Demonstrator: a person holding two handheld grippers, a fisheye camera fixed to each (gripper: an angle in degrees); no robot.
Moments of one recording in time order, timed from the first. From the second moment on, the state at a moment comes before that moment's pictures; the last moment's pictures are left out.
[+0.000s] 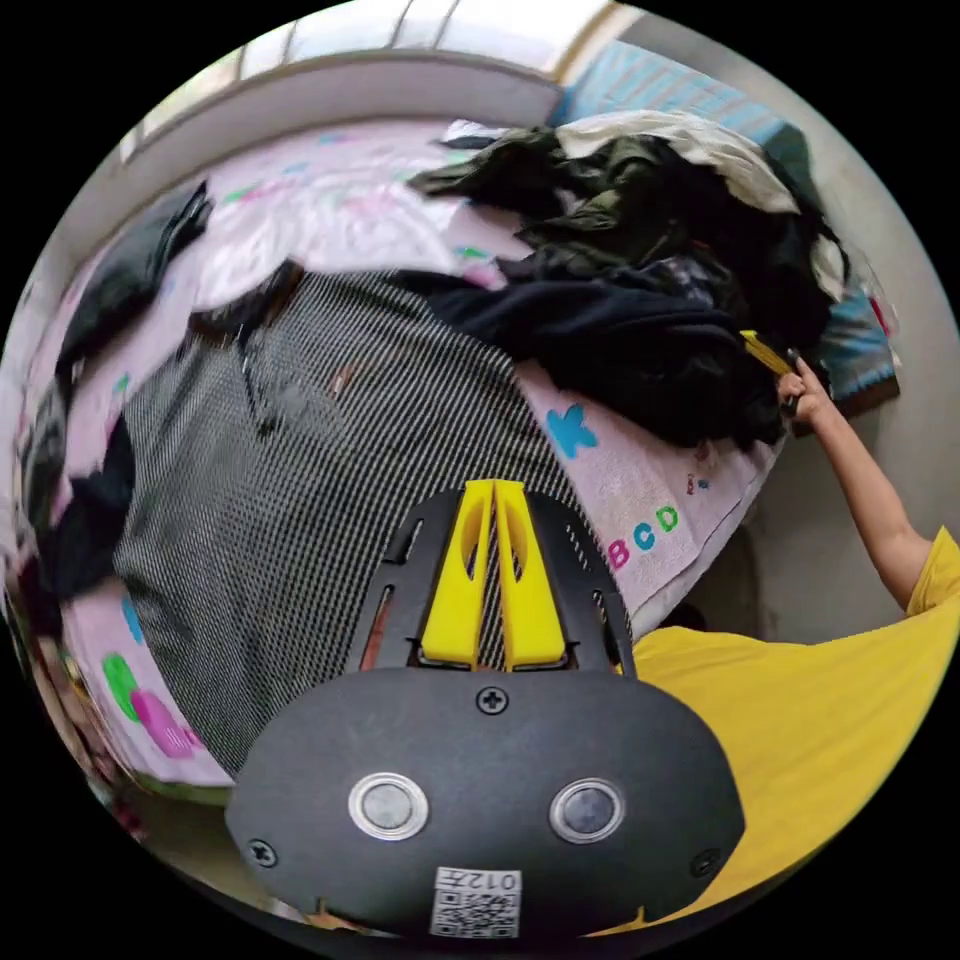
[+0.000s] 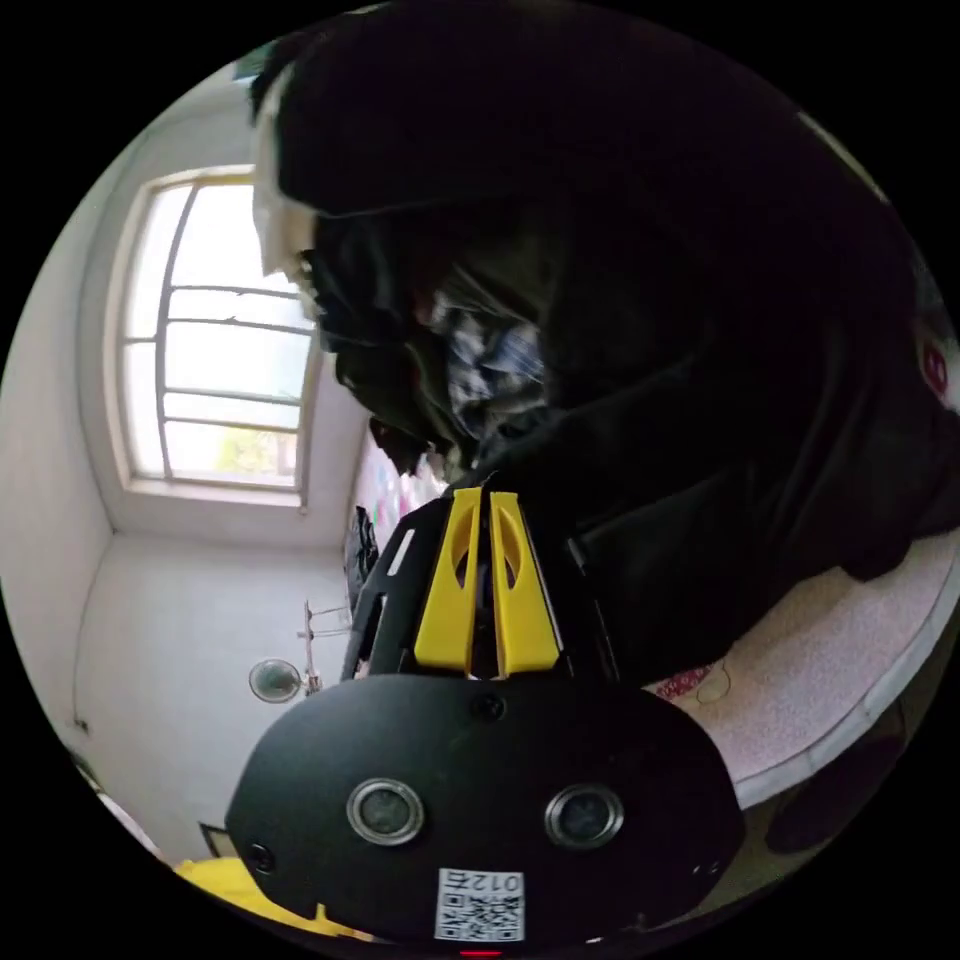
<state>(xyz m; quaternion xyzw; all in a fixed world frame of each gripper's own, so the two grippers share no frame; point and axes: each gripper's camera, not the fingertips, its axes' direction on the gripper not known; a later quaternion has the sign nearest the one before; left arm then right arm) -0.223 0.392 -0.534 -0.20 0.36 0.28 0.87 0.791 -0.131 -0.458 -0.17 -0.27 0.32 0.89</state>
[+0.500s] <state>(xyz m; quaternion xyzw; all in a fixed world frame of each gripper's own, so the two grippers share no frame) -0.036 0.300 -0.745 0.06 0.37 0.54 0.76 0.575 -0.303 -0.607 -0.15 -0.41 -0.18 0.88</state>
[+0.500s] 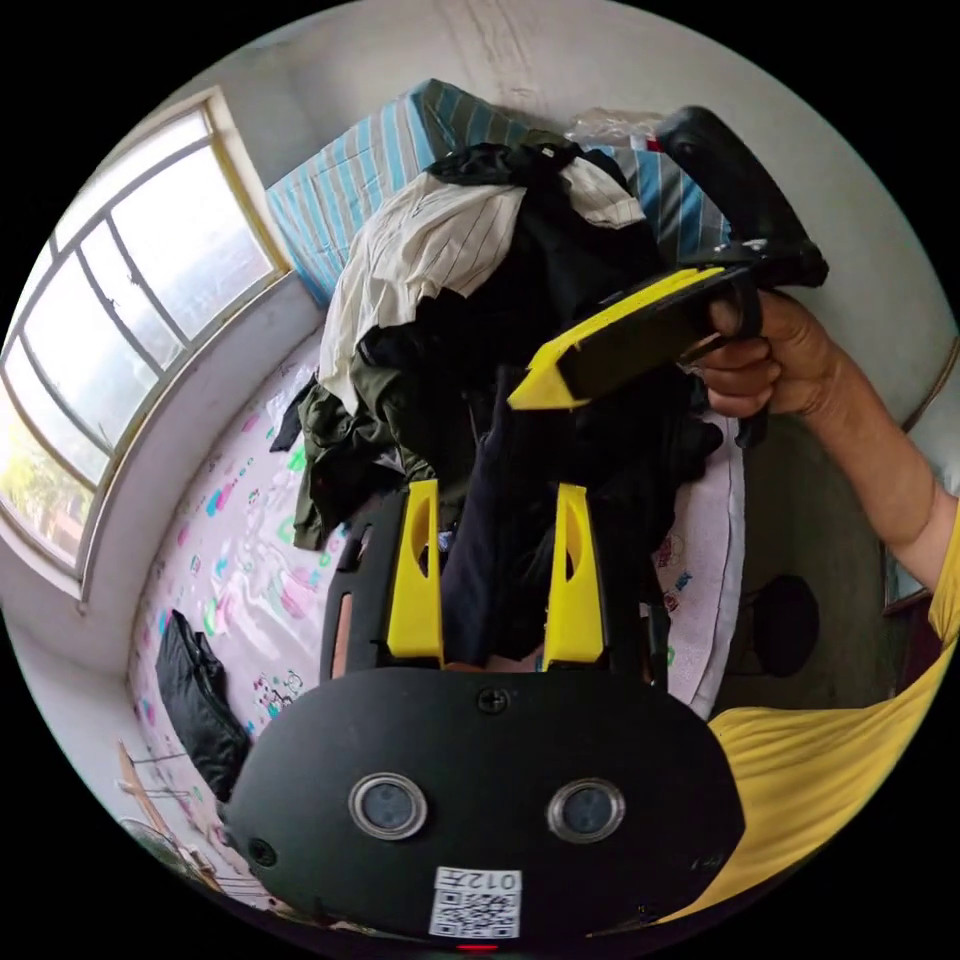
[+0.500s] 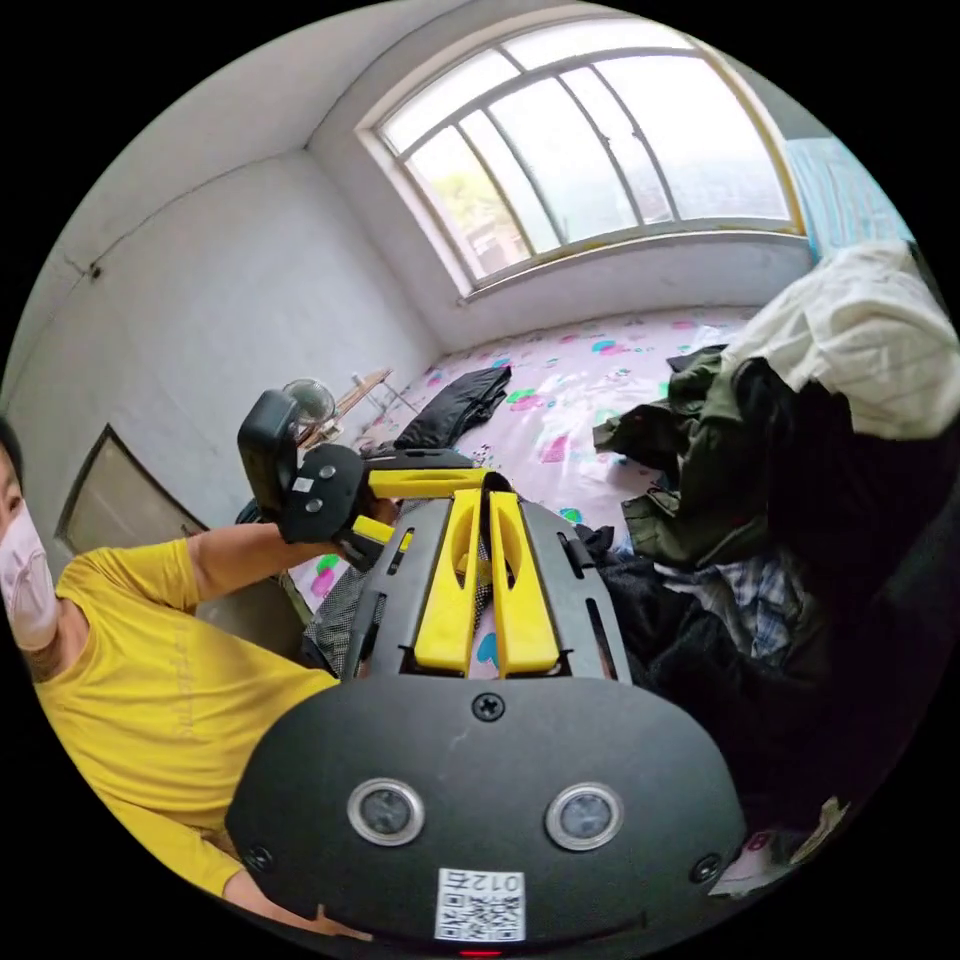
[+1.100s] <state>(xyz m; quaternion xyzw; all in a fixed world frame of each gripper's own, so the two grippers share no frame) -0.295 0.150 -0.620 -0.05 0.50 0.10 0.86 0.537 -0.111 -0.400 -0.29 -0.43 0.12 0.85</state>
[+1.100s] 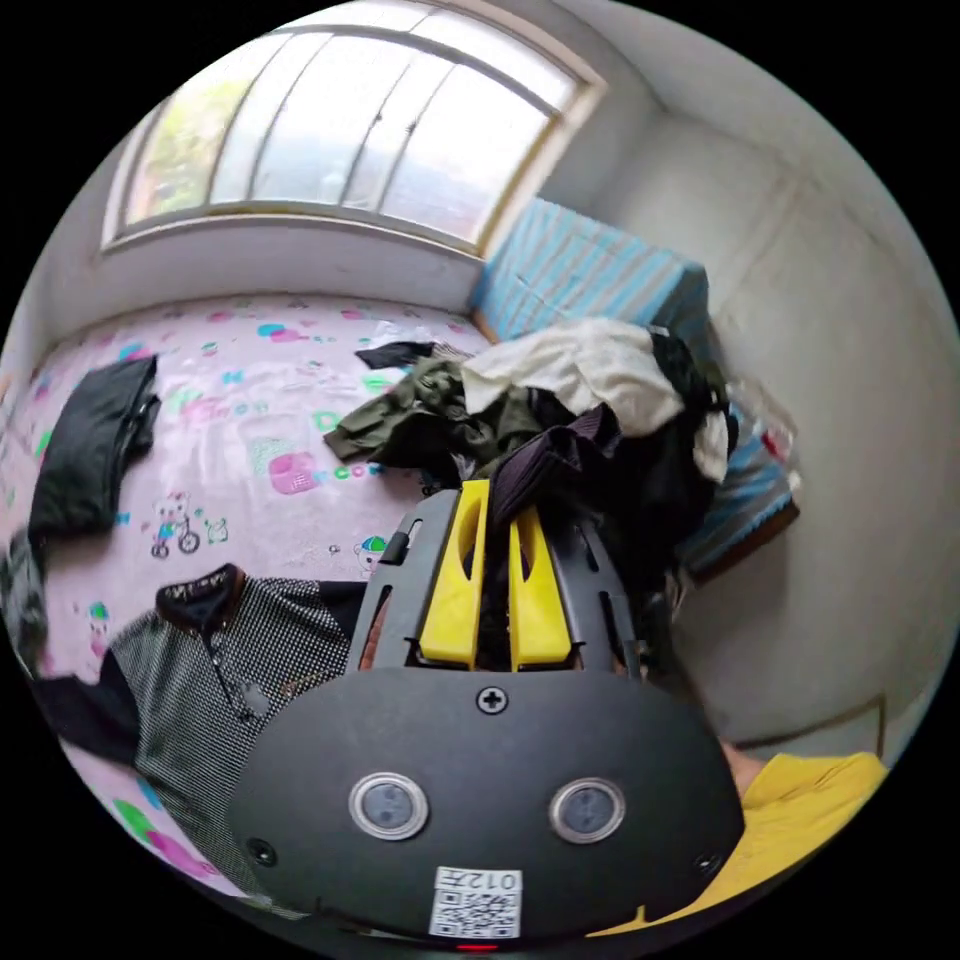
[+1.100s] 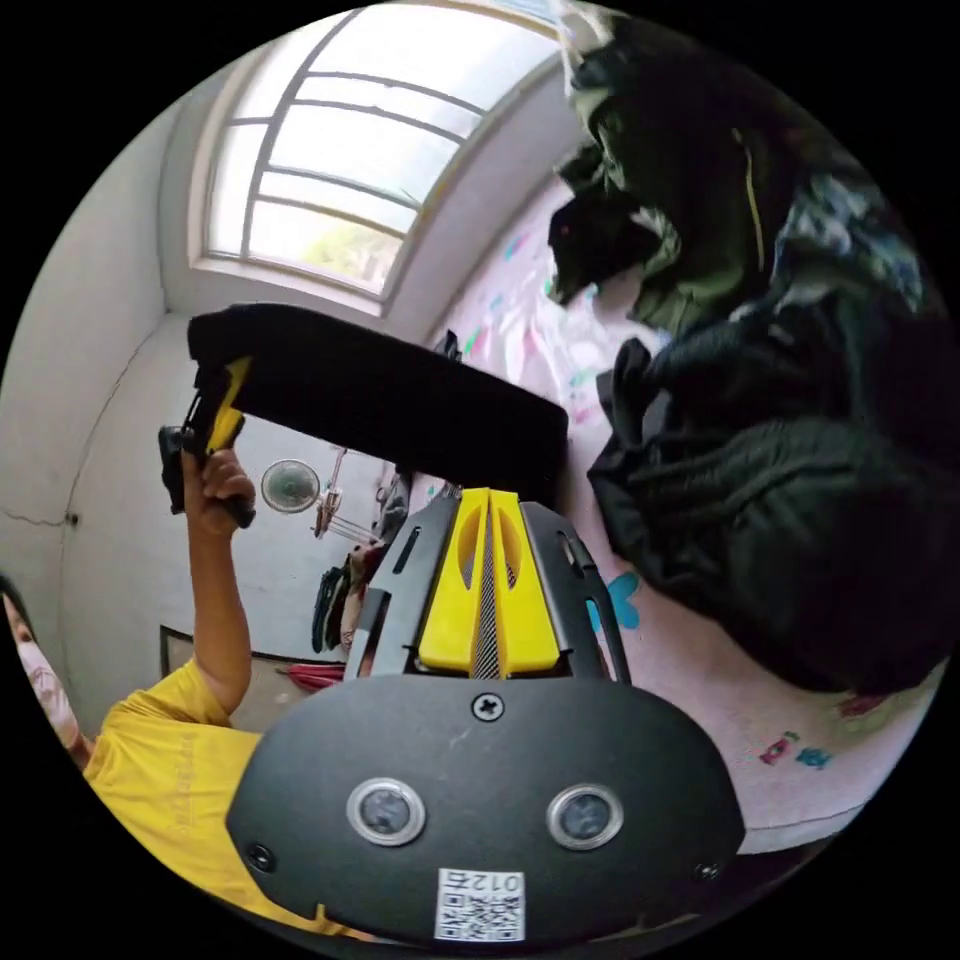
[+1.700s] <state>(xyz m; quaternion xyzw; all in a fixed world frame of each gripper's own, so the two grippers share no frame) -0.651 0.343 -0.361 -0.19 0.43 -0.37 0.80 0.287 -0.028 -0.266 -0.41 -0.26 -0.15 0.86</state>
